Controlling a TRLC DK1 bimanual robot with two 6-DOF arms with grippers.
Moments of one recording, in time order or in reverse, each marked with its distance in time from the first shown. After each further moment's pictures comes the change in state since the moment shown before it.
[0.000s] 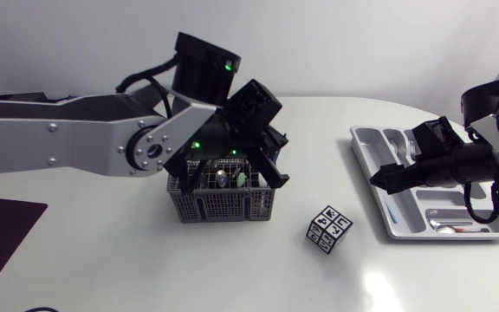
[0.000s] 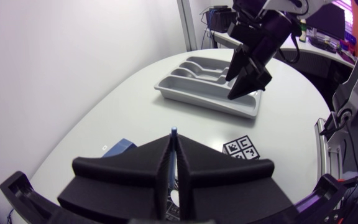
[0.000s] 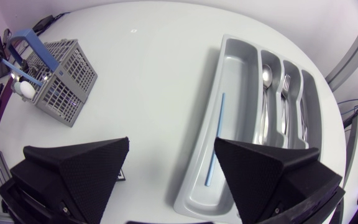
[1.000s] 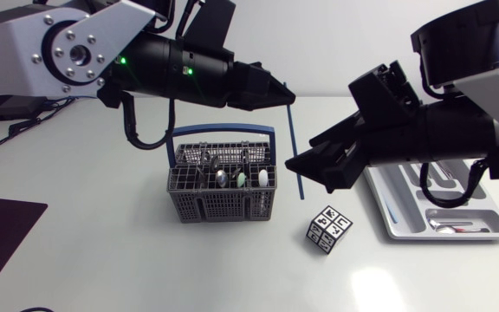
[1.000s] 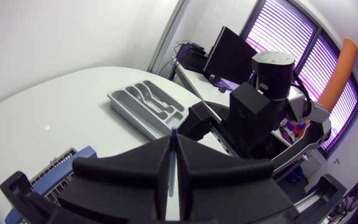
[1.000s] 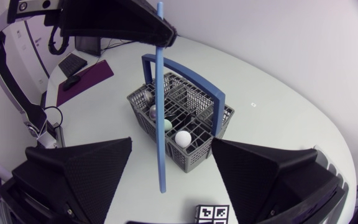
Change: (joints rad) left arm 0.150 -0.079 0.195 -0.243 0.498 -0.470; right arm 0.573 -0.184 0.139 -0.045 -0.111 0.125
